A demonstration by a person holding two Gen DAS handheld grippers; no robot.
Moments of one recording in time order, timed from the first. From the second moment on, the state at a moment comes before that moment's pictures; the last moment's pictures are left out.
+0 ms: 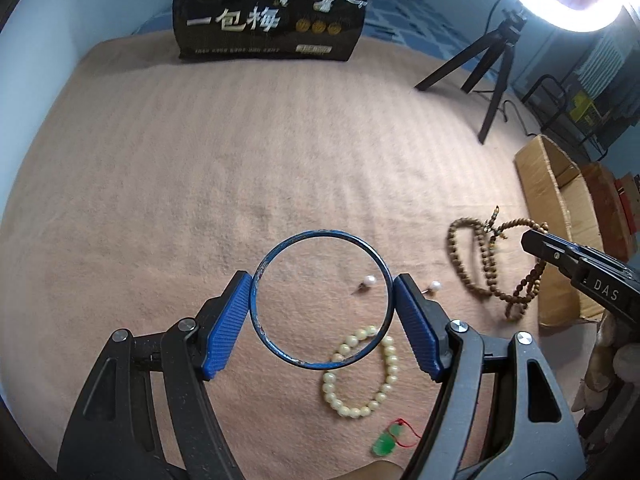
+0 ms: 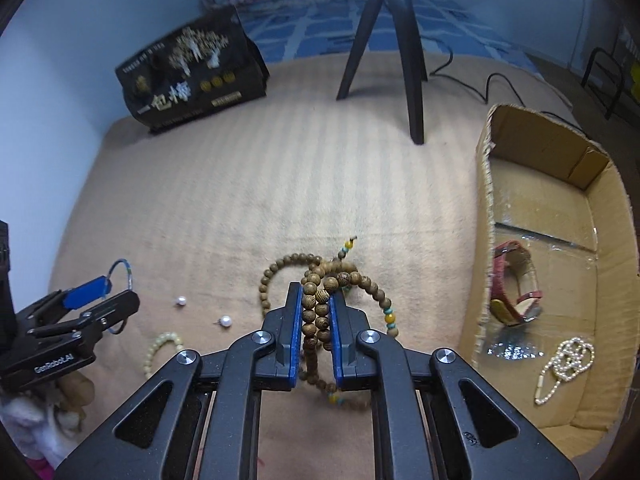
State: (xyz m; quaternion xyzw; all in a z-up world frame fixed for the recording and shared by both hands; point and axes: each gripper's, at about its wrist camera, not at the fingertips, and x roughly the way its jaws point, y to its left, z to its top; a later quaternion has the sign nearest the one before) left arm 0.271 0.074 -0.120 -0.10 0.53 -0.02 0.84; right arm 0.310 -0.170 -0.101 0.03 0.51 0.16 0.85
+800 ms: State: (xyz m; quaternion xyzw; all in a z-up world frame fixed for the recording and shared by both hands) left arm 0.265 0.020 -0.065 -0.11 0.47 -0.08 0.87; right arm 0.267 -0.216 0.024 0.08 0.36 0.20 0.91
